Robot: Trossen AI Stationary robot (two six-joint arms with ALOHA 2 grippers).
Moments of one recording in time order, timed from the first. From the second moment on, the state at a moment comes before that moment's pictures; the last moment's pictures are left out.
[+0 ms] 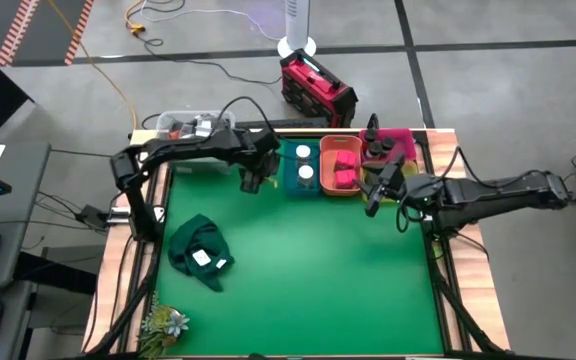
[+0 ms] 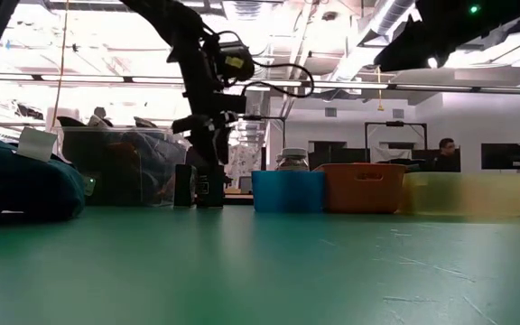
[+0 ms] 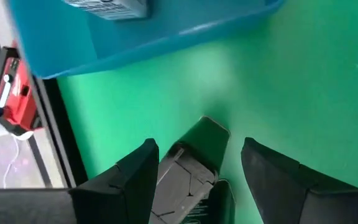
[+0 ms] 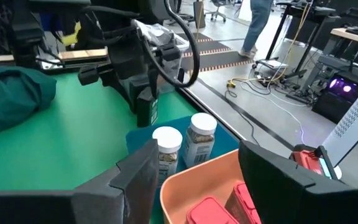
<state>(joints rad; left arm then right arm) 0.44 1.80 1.39 -0.73 -0.14 0.75 0.06 0.75 0.58 -0.13 0.65 0.05</state>
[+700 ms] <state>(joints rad) 0.47 1.82 1.38 -0.78 -0.15 1.11 0.06 0.77 0.58 -0.12 0.65 0.05</state>
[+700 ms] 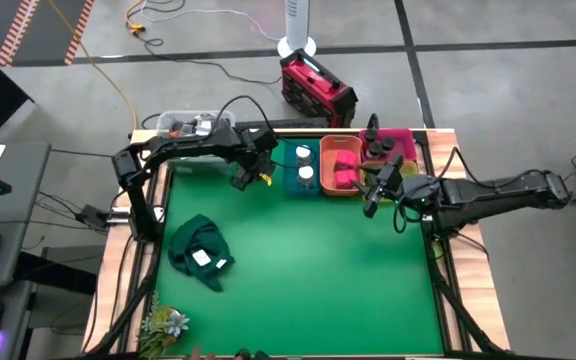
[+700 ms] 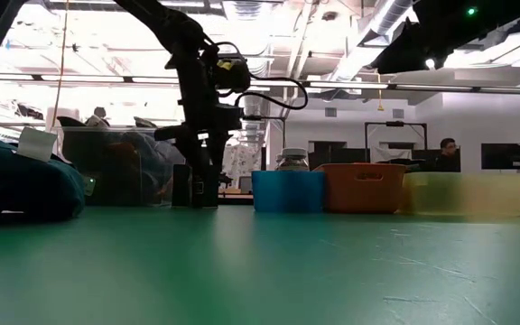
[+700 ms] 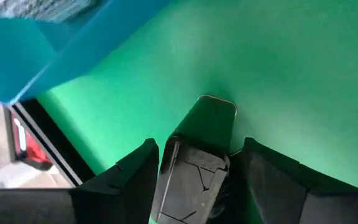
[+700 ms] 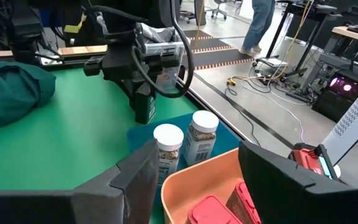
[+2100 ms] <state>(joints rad) 0.38 1.82 1.50 -1.03 -0.06 0.75 0.07 0.77 0.58 -0.20 0.54 0.07</state>
